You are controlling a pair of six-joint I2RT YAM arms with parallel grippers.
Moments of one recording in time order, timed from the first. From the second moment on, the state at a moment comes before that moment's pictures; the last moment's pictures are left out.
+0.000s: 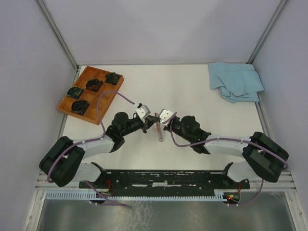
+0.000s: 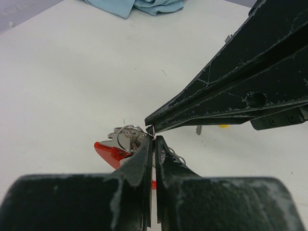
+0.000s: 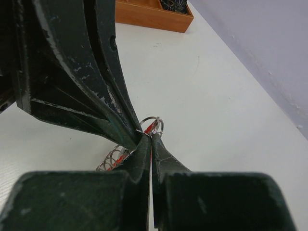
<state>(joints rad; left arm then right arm) -0.63 1.33 0.42 0.83 0.42 0.05 0.90 1.40 0.55 0.73 0.01 -0.39</state>
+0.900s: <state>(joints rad) -0.63 1.28 0.43 0.72 0.39 0.21 0.93 1.20 0.55 0.55 0.05 -0.31</state>
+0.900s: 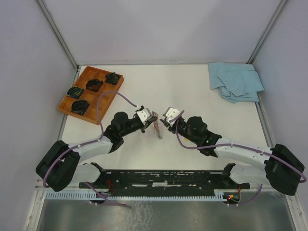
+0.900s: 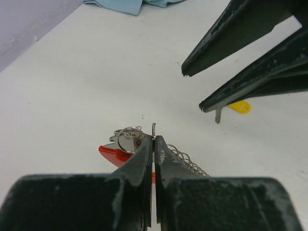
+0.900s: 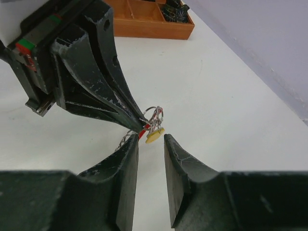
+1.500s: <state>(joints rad) -0.63 1.16 0.32 0.70 0.52 0.57 0.85 1.10 0.81 -0.31 0.22 0.00</state>
